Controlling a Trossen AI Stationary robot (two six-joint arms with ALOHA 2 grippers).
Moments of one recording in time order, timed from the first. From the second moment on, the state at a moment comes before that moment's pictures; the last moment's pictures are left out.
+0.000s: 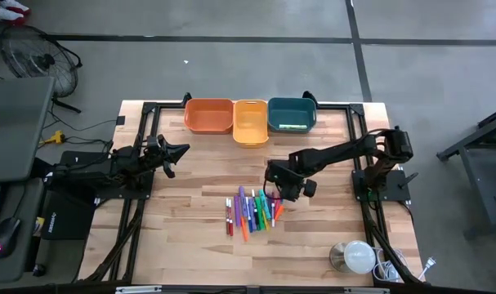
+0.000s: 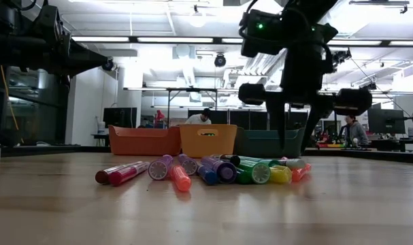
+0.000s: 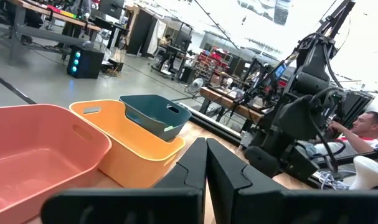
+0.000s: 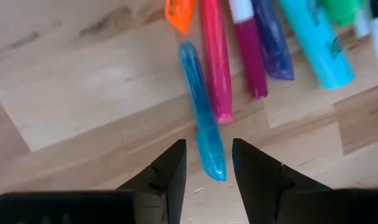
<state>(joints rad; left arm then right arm) 0.07 0.01 0.02 0.10 -0.35 -0.37 0.01 1.74 1.04 -0.66 -0.08 -1.19</state>
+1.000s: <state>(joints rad) 0.07 0.01 0.02 0.10 -0.35 -0.37 0.01 1.80 1.05 -0.61 -0.08 -1.24</state>
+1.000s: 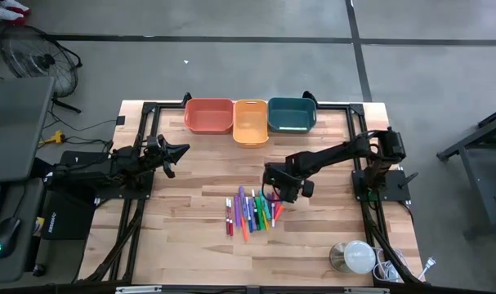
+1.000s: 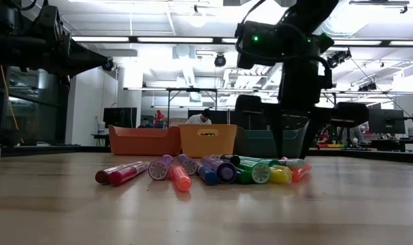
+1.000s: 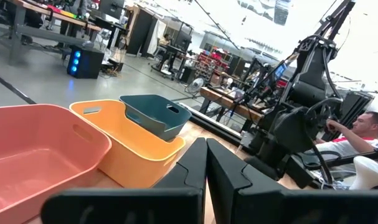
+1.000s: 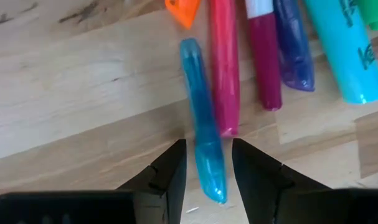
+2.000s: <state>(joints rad) 0.07 0.01 0.02 0.10 -0.35 -0.37 0.01 1.82 1.05 -0.63 -0.05 -1.00</state>
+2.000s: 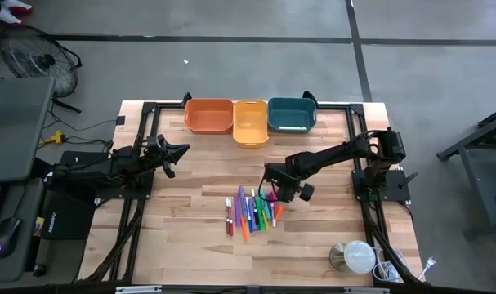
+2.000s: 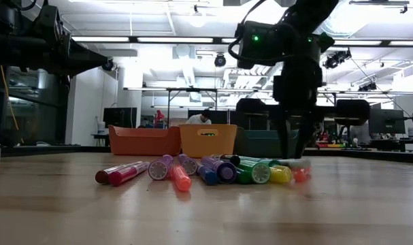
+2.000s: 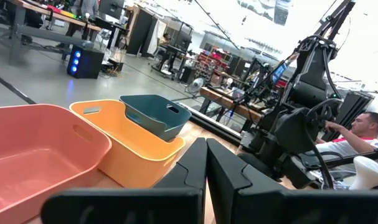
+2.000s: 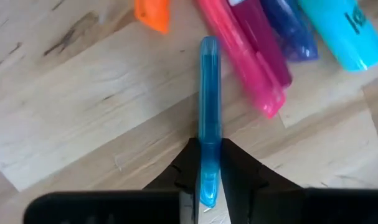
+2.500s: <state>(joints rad) 0.07 0.01 0.02 0.10 -0.35 -0.37 0.01 1.80 1.04 -0.62 -0.03 -0.76</state>
